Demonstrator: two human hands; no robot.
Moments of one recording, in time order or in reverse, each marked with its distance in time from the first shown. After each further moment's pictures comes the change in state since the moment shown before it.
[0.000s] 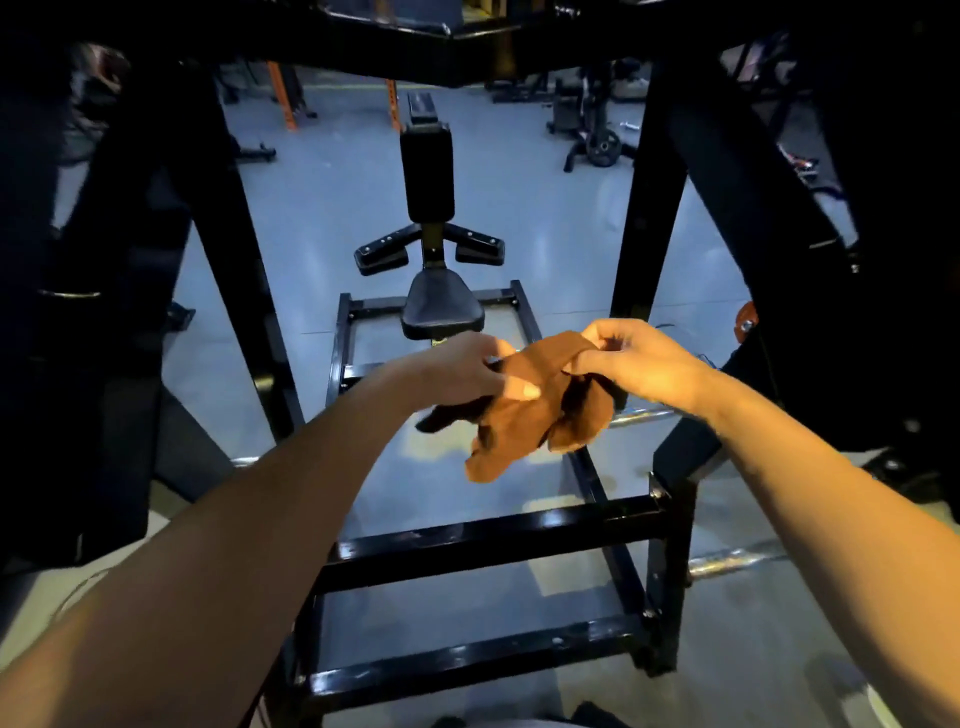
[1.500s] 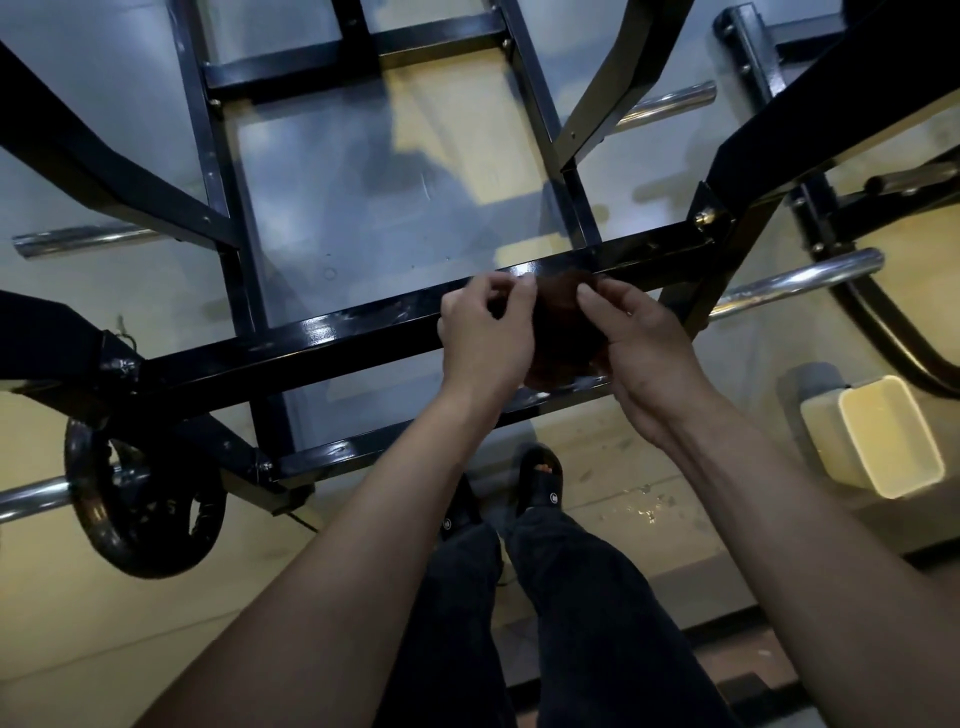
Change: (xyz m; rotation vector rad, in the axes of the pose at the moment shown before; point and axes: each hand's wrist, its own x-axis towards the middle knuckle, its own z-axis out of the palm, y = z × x) left_hand 0.035 -0.162 0.292 -0.710 0.408 -0.469; right_hand -0.065 0.231 0.209 0.756 0.307 0.625
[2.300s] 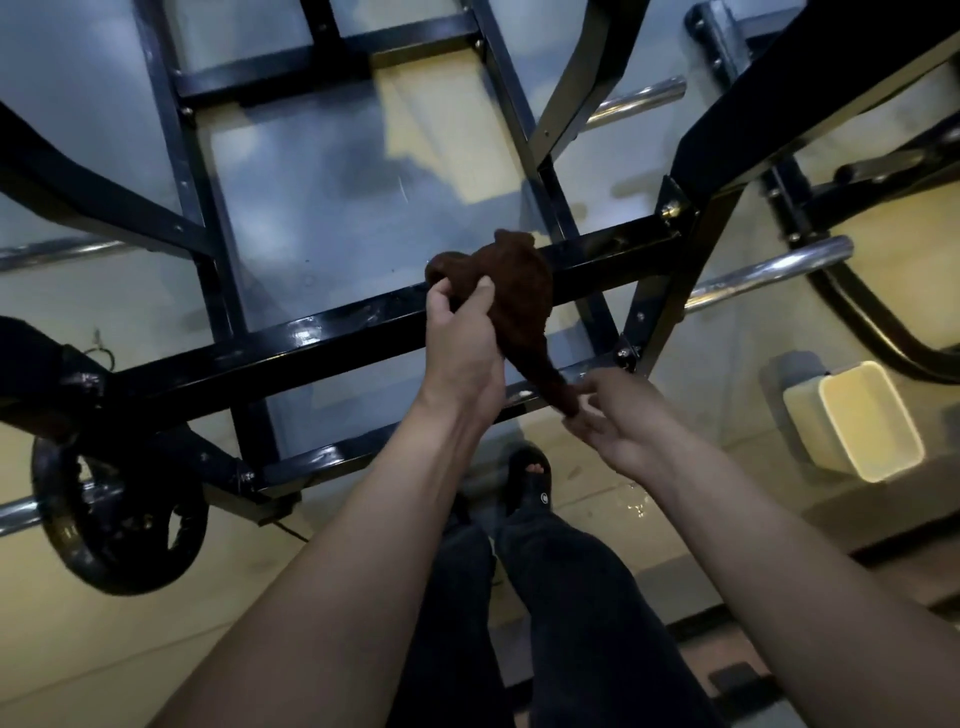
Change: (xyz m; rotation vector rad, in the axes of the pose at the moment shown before) left_hand -0.009 0.007 0.024 -0.746 -0.046 -0.301; right_hand -0.007 0.044 -0.029 0.079 0.270 0.502
